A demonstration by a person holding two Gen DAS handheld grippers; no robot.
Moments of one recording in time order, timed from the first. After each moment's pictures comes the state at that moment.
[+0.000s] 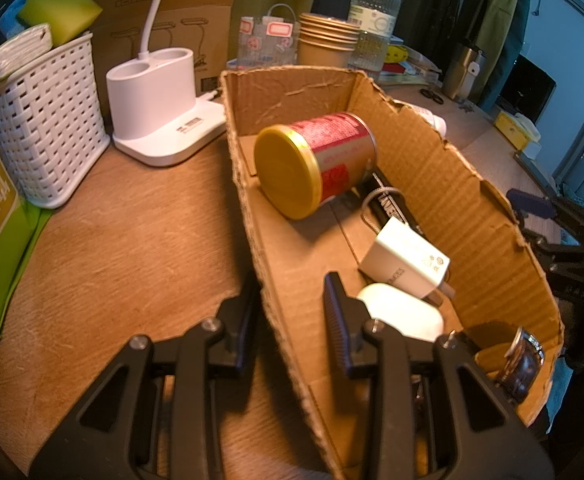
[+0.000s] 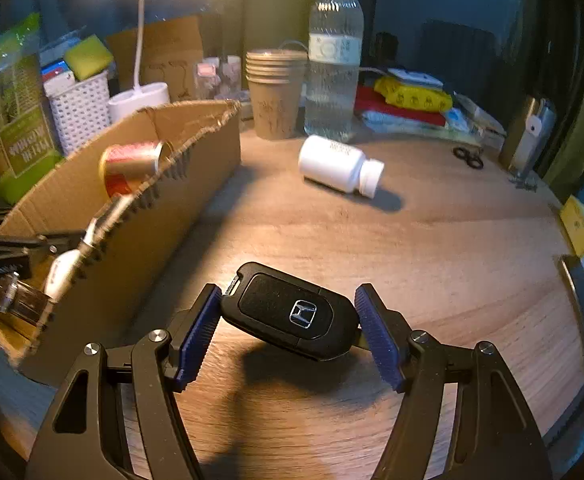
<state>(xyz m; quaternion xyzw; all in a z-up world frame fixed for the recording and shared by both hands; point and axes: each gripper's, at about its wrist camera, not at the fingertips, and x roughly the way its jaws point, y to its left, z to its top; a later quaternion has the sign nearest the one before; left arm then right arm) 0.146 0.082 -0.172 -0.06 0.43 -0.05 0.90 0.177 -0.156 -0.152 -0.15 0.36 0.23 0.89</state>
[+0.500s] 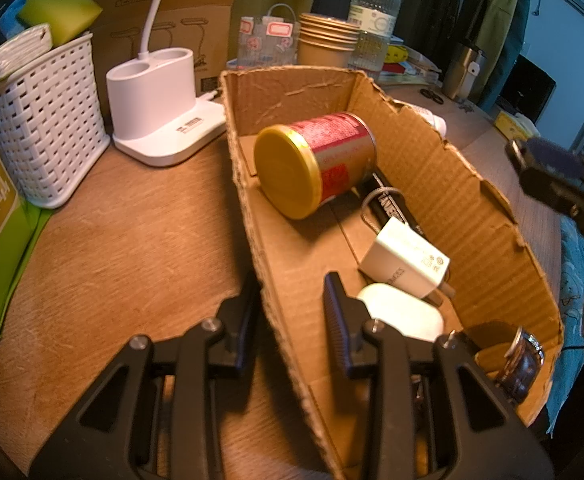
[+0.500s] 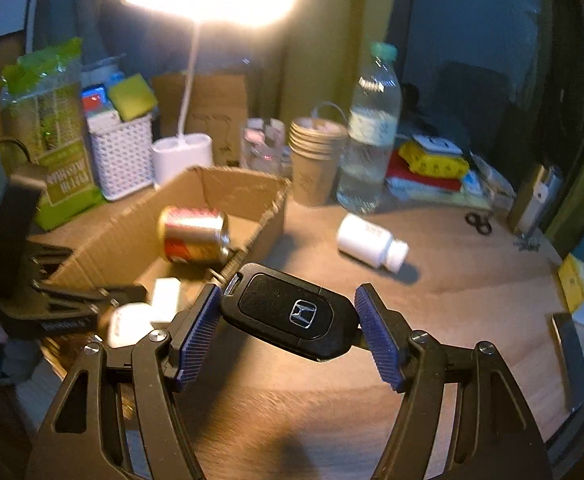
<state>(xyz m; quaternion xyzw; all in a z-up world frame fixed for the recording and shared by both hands) 0.146 0.082 -0.172 -0.06 0.43 -0.05 0.90 0.154 -0.118 -0.101 -0.16 0.29 0.27 0.90</state>
